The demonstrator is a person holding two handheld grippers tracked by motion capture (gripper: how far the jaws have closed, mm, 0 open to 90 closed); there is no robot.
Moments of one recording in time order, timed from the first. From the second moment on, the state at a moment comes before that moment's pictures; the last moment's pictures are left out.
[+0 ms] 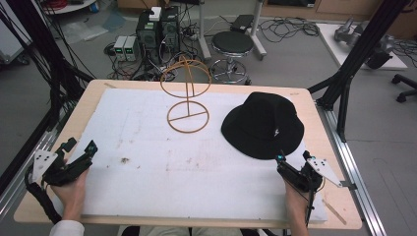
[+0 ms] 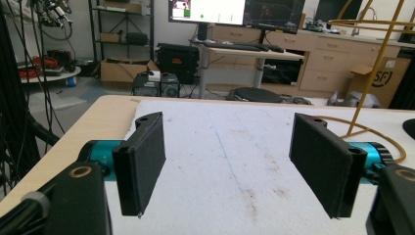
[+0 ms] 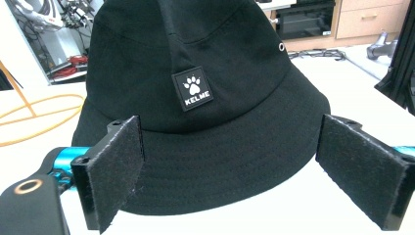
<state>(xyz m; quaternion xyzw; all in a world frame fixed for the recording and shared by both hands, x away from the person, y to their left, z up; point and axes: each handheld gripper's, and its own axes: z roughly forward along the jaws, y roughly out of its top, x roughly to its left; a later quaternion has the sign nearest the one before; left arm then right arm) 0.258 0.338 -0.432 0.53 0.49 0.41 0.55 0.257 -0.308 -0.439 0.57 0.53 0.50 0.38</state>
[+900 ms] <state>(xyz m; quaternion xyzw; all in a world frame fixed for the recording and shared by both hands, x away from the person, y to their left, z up) 0.265 0.325 -0.434 0.55 0.48 0.41 0.55 0.269 -0.292 -0.410 0.53 0.56 0.49 0.40</state>
